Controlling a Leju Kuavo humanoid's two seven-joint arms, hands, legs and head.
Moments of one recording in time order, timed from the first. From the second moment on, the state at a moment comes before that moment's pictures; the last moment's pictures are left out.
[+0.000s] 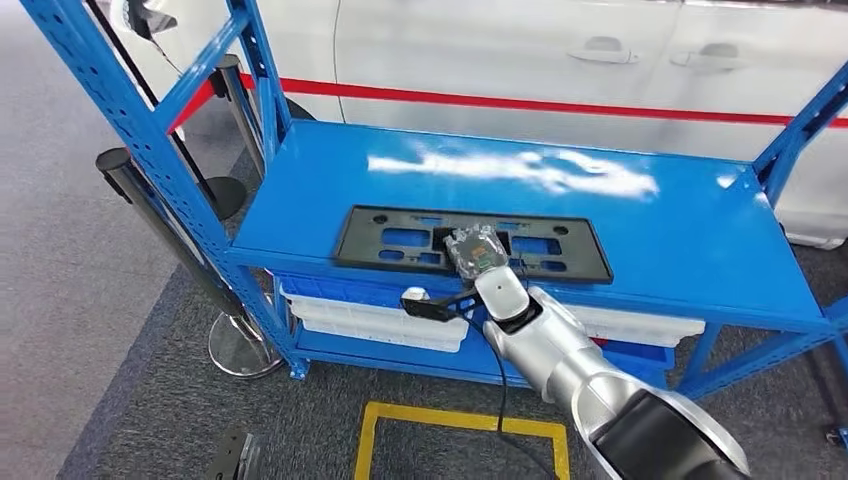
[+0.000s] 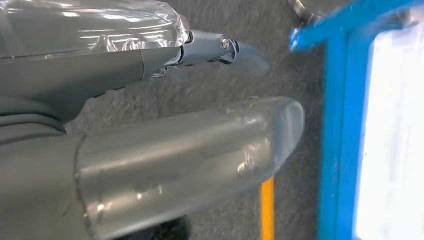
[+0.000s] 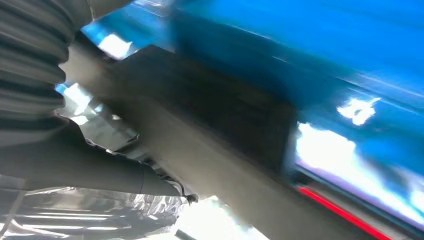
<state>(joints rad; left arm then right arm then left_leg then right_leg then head) -0.18 -0.12 0.75 -0.23 -0.79 0.00 -0.59 -0.84 0.04 0.71 -0.56 1.46 -0.19 0.22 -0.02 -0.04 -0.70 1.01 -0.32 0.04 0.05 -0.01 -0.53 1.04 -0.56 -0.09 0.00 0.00</state>
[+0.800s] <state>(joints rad) -0.16 -0.09 0.75 -0.23 -0.77 0.01 -0.61 -0.81 0.00 0.53 -0.67 1.26 -0.32 0.09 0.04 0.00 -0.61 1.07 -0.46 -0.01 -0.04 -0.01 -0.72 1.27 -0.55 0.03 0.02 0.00</state>
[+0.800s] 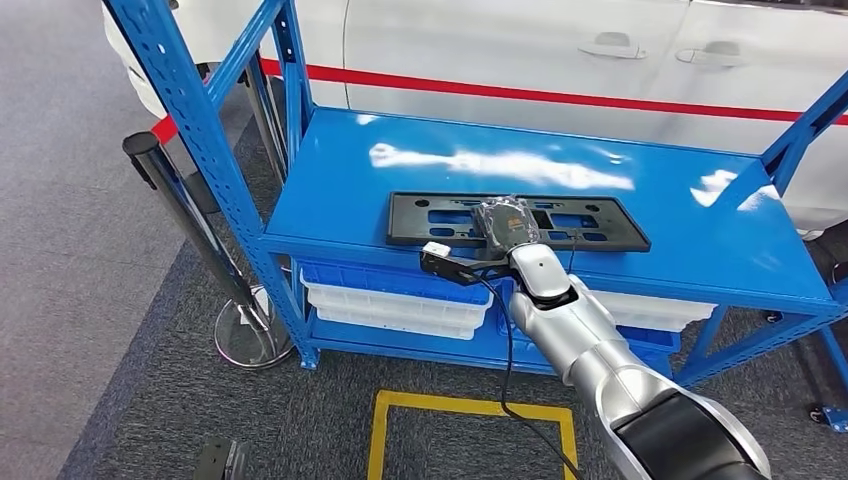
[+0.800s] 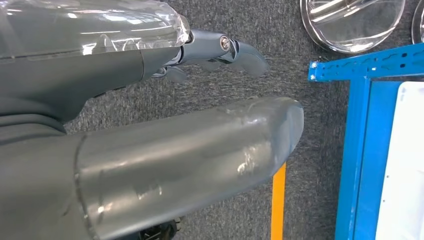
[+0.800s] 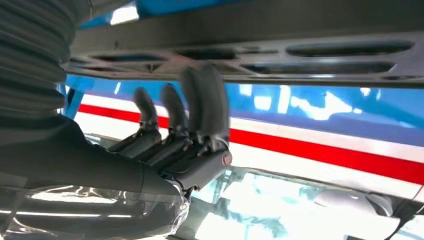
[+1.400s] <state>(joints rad) -0.15 -0.09 0.74 -0.23 -0.77 0.01 -0.60 -0.73 -0.01 0.51 -0.72 1.24 -0.36 0.08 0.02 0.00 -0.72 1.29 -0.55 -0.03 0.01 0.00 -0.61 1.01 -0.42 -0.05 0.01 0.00</state>
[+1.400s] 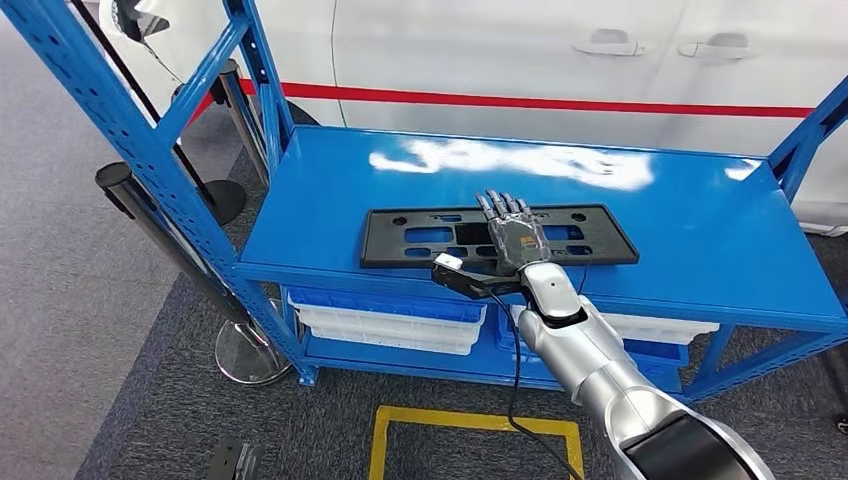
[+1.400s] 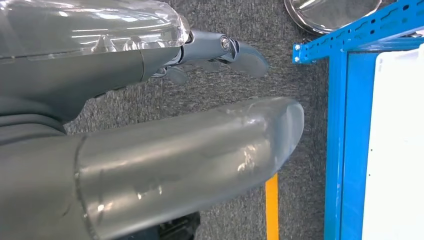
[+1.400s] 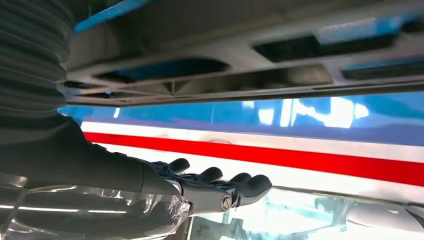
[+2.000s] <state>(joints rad) -0.15 -0.08 0.73 -0.23 -0.77 0.01 -0.60 -0.72 -0.02 0.51 -0.74 1.24 -0.37 0.08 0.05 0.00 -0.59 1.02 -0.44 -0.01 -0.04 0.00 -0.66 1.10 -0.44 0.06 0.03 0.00</state>
